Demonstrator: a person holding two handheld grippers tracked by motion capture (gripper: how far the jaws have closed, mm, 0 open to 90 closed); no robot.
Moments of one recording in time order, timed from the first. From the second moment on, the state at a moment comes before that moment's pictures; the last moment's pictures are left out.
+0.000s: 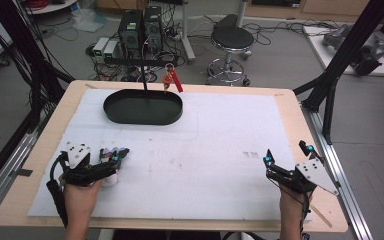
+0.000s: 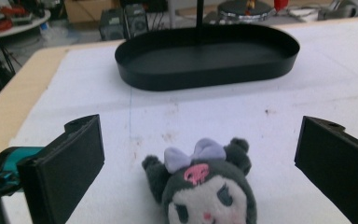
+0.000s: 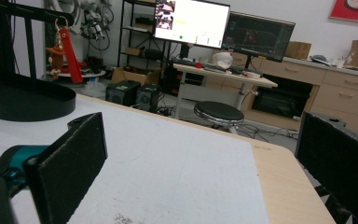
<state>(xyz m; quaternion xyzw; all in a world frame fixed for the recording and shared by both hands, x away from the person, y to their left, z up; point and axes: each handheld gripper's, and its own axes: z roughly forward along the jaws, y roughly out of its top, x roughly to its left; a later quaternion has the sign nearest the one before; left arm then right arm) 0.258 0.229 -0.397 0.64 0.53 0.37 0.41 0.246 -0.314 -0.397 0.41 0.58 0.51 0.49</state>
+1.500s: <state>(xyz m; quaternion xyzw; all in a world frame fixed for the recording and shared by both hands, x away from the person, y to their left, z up) 0.286 0.223 -0.434 0.70 0.58 0.26 0.32 0.245 -0.316 -0.396 0.41 0.58 0.51 0.49</state>
